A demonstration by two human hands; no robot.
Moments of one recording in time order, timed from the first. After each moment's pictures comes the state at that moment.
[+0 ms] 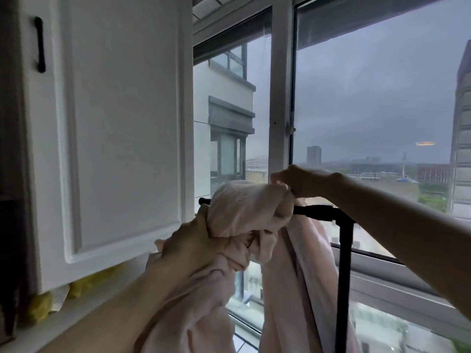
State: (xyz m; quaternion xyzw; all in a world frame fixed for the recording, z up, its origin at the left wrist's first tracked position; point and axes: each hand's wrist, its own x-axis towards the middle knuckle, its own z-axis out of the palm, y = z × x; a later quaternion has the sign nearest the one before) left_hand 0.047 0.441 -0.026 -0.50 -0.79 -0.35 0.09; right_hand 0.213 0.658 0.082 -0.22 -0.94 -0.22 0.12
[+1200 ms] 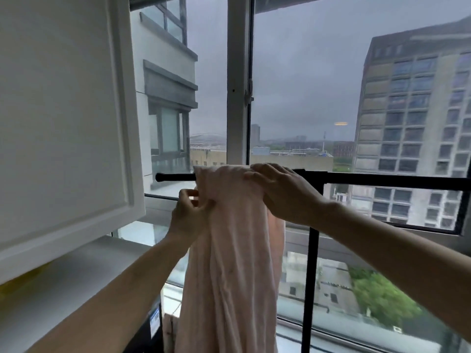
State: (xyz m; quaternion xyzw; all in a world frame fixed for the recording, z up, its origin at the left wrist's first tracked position) left_hand 0.028 0.530 -0.069 -0.49 -0.58 -0.63 -0.15; right_hand 0.239 0.593 -0.017 -0.21 -0.87 -0.30 0.33
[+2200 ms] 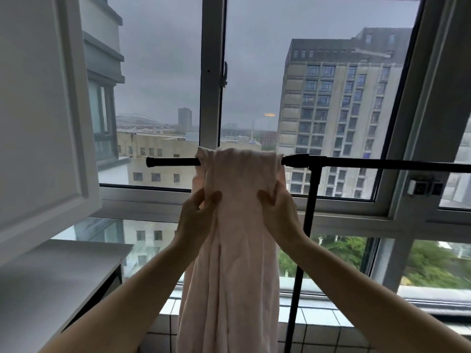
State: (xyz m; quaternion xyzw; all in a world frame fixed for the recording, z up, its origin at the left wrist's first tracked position) left_hand -0.007 0.519 -0.102 -0.56 -0.40 -0.65 -0.32; right_hand 0.154 0.519 -0.085 -0.49 -0.64 0.10 0.59
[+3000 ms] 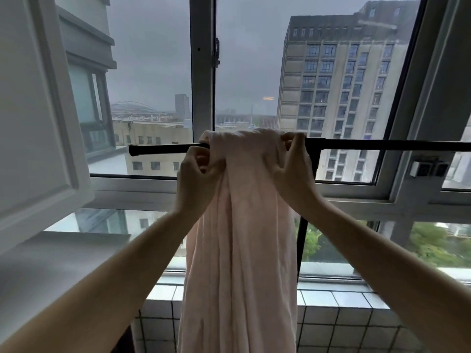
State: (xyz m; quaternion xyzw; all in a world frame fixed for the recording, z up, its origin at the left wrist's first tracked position) left_hand 0.006 0.541 -0.066 -0.62 -0.38 -0.68 -0.13; right_hand 0.183 0.529 -0.047 -0.46 -0.65 -0.04 0.60
